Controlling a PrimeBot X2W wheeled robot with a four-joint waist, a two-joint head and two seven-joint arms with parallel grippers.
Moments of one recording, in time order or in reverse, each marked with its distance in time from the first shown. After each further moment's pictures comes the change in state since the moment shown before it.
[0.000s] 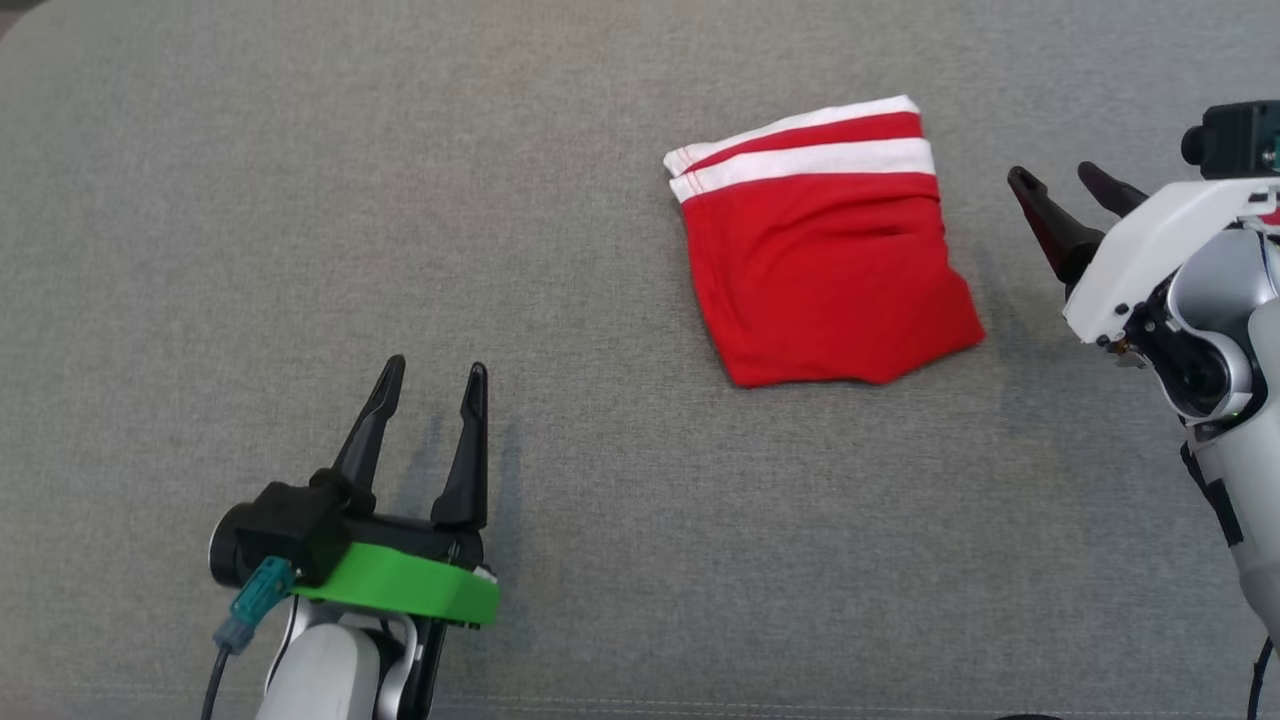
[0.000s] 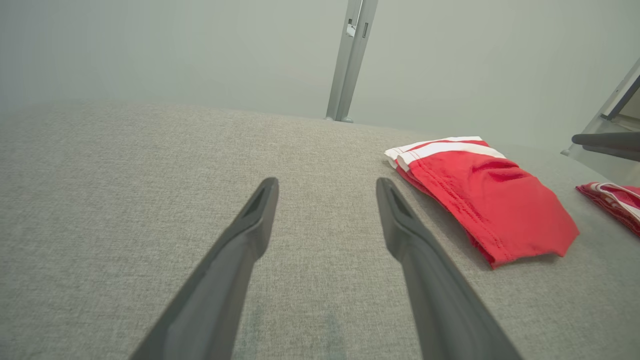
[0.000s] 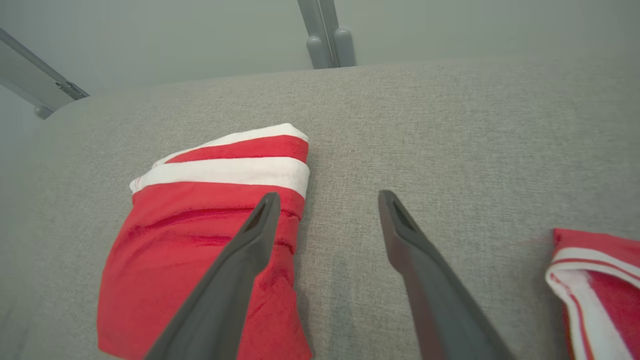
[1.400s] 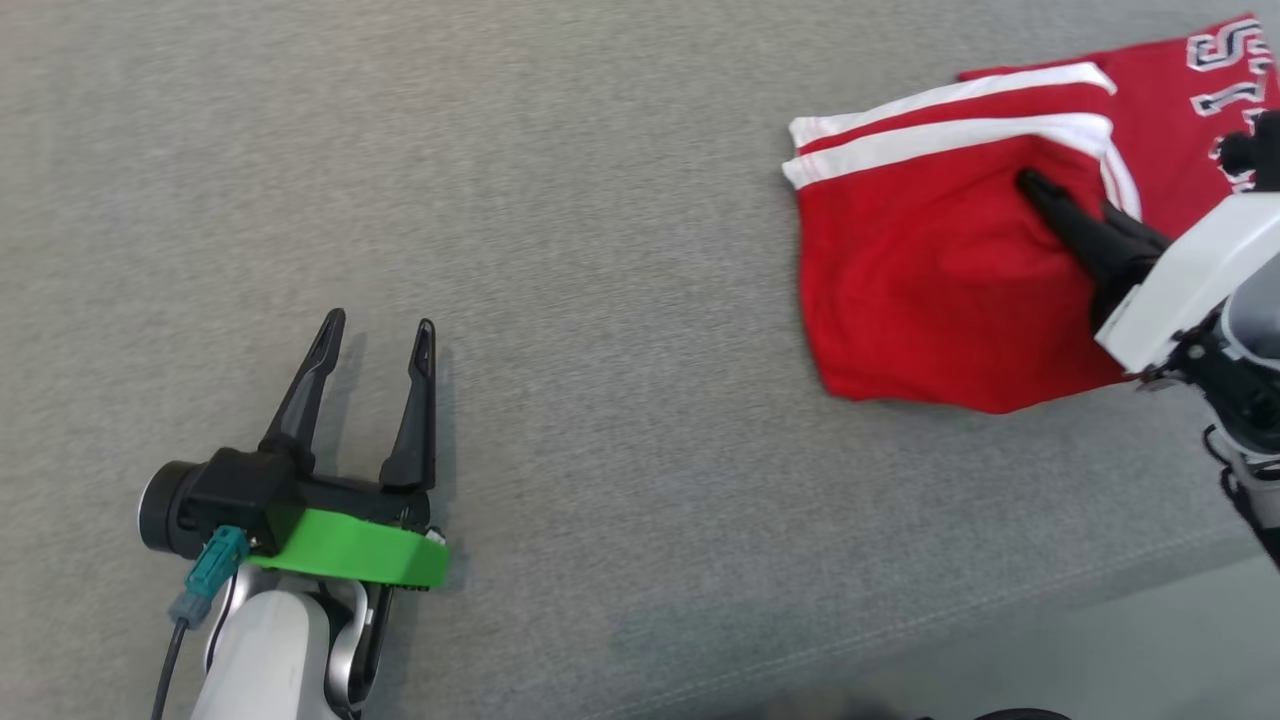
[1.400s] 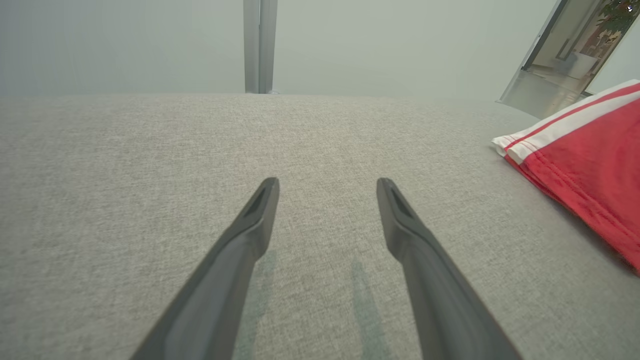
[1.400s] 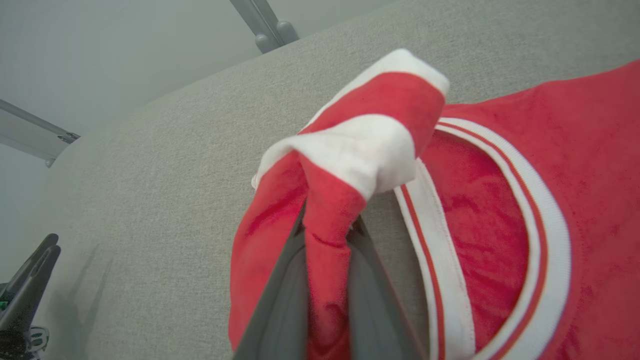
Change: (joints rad) left arm -0.077 0.053 0.027 -0.007 0.061 0.001 0.000; right arm 0.079 -0.100 0.038 -0.241 0.367 -0.001 0.105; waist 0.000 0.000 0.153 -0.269
